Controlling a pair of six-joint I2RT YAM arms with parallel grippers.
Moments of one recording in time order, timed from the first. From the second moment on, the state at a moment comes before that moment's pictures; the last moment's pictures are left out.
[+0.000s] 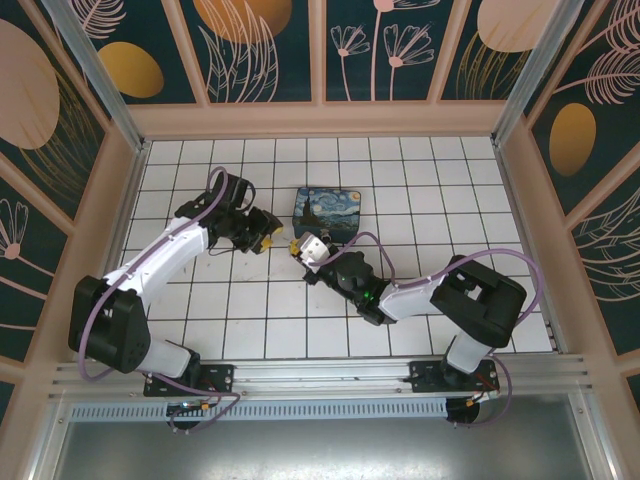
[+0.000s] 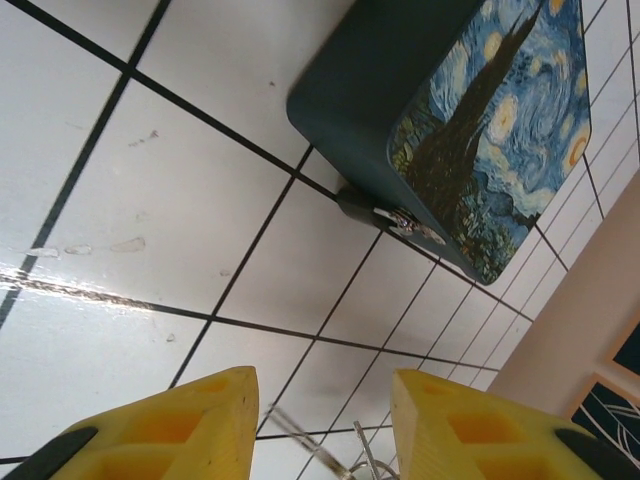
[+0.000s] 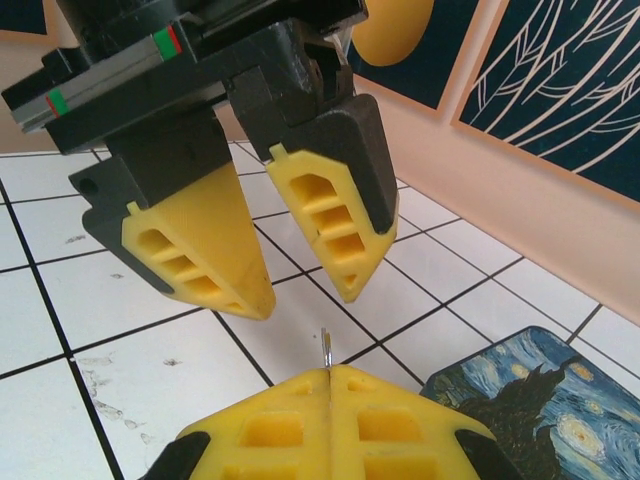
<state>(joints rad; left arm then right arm) -0.39 1.45 1.08 -0.64 0.41 -1.19 1.04 1.66 0.57 1.00 0.17 -0.24</state>
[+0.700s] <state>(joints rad) -0.39 1.45 1.07 -0.60 0.46 -1.20 1.05 1.71 0.61 1.04 0.16 -0.26</state>
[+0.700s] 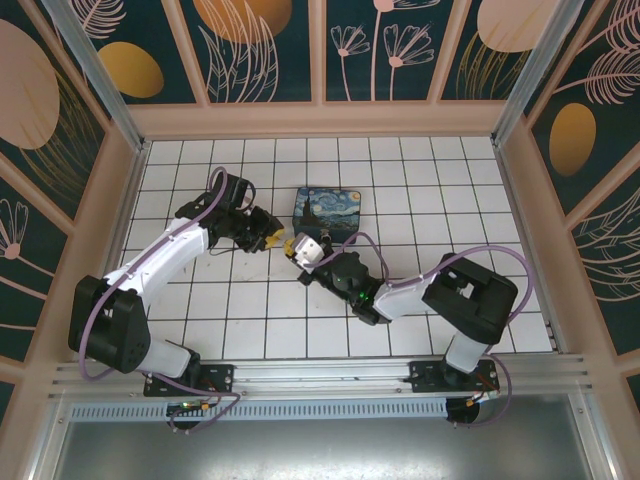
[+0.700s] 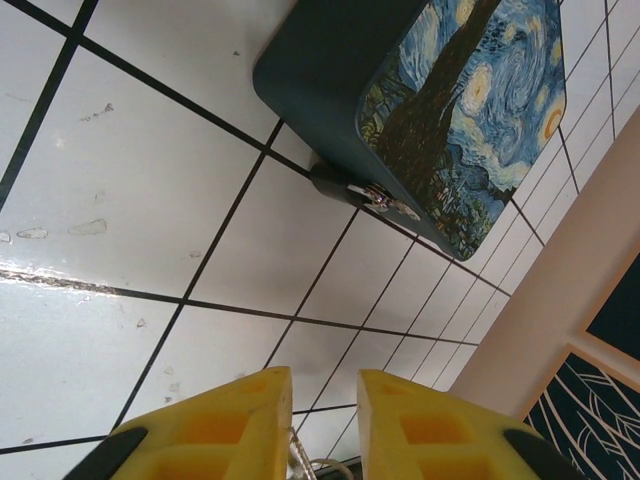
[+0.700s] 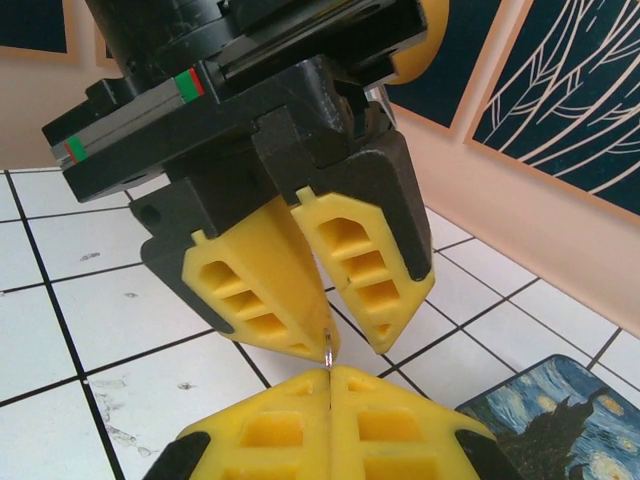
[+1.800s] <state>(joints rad) -0.40 1.45 1.11 -0.70 0.31 -1.16 1.08 1.66 0.63 0.93 0.22 -0.28</state>
